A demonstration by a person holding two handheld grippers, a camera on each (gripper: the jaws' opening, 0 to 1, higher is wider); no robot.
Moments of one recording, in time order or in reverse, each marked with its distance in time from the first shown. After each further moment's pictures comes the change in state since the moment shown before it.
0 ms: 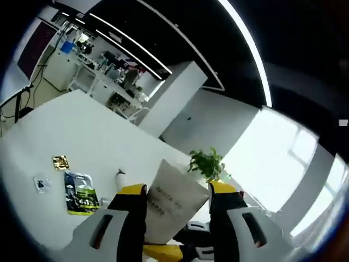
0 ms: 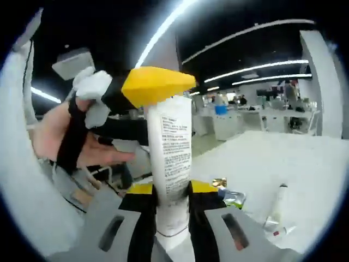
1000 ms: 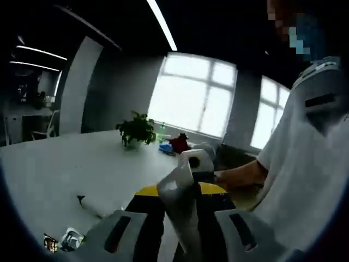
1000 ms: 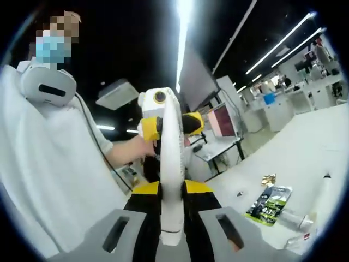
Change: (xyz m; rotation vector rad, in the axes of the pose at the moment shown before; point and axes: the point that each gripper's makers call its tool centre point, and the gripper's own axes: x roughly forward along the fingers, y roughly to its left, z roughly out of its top) left arm 0.005 -0.046 -0.029 0.492 0.415 -0.625; right arm -0.042 0.028 0.019 0.104 0.001 0.416
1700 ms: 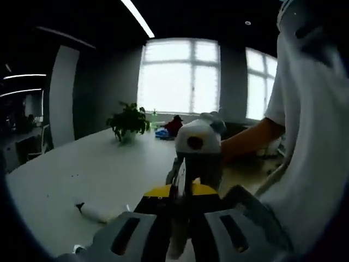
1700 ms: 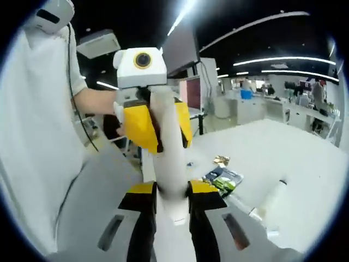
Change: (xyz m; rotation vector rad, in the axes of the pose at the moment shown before) left arm 0.053 0.027 -0.071 0.225 0.089 -0.076; right arm -0.030 -0.083 -0.068 -0.269 0.334 -0.292
